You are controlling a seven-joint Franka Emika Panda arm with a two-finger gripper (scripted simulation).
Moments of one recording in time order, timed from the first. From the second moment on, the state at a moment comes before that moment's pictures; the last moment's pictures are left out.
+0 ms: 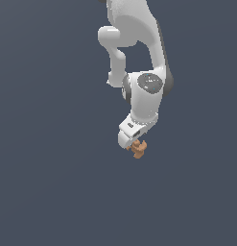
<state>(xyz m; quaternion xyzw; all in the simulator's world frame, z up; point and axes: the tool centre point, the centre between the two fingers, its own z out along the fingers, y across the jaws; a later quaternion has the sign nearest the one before) 0.007 0.087 0.127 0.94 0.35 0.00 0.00</state>
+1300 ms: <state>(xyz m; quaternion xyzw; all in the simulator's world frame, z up) 0.007 0.087 0.077 0.94 0.35 0.00 0.00</state>
